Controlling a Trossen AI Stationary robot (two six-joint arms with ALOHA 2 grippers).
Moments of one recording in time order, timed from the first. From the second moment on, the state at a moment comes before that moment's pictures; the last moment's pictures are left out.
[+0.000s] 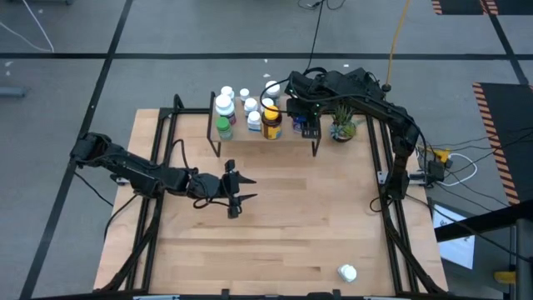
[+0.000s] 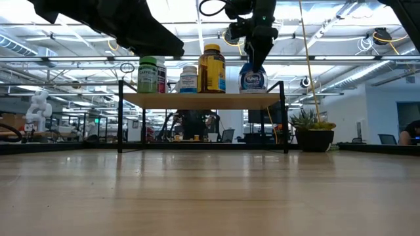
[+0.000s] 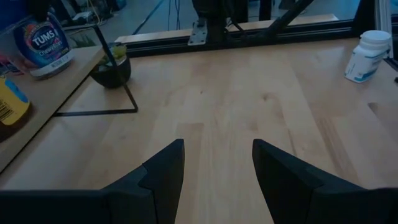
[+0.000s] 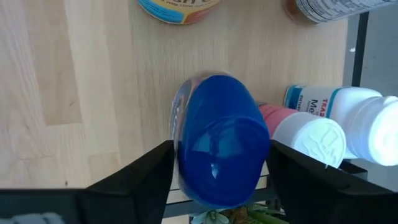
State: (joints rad) left arm -0.24 1.32 0.66 0.29 -0.34 0.01; right arm -0.47 1.87 1.99 -1.42 0.11 -0.46
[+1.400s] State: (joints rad) left arm -0.26 1.34 0.66 0.31 -0.34 -0.02; right arm 0.03 1.38 1.20 -0.86 0.19 0.09
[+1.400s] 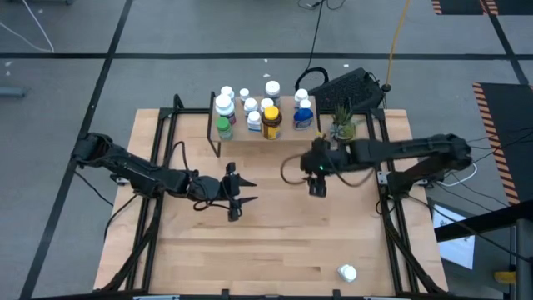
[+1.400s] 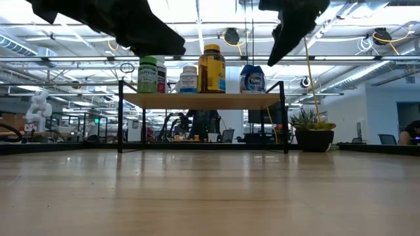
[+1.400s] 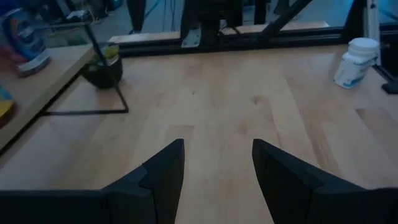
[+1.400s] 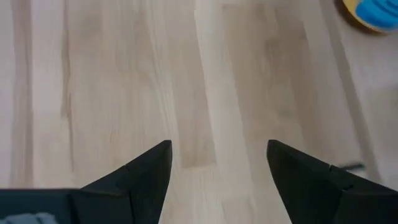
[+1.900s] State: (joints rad) left arm -0.27 1.68 0.79 0.78 -0.16 0.00; right arm 0.15 1.14 0.67 0.04 0.31 0.09
